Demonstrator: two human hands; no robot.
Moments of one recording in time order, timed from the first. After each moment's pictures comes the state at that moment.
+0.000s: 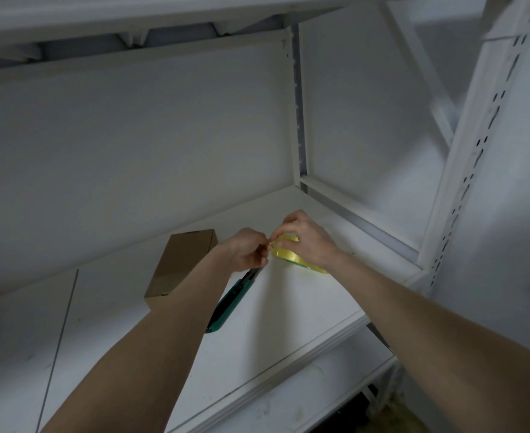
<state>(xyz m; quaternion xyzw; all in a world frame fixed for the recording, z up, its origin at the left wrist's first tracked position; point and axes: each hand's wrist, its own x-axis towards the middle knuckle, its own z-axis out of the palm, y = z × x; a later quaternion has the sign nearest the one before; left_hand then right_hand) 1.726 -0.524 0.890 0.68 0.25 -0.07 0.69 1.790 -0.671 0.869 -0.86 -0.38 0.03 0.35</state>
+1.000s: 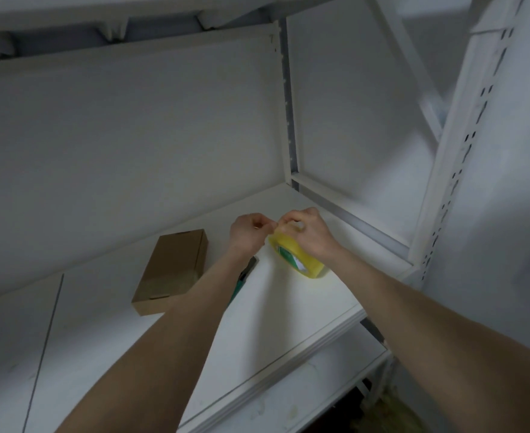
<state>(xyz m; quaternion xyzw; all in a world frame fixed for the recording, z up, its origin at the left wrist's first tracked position) 1.739 -0.547 0.886 0.84 0.19 0.16 0.49 1.803 -0.678 0.866 -0.82 -0.27 0.05 0.50</state>
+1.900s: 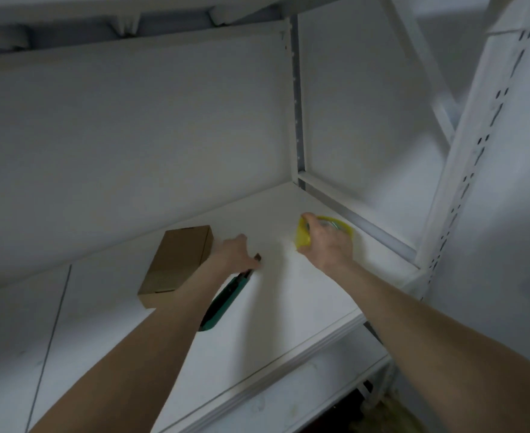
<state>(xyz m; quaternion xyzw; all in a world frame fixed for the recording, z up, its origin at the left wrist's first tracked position) 1.715 -0.511 0.875 0.96 0.20 -0.09 0.16 1.800 -0.690 0.852 -0.95 -0.24 -0.08 0.18</state>
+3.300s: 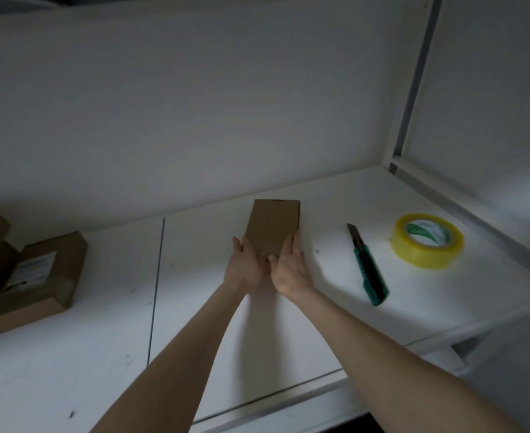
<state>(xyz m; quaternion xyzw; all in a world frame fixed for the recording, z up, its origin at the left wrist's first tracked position) 1.598 -0.385 0.809 0.91 0.34 0.01 0.24 1.649 -0.481 0.807 -0.89 -0.28 0.17 0.32</state>
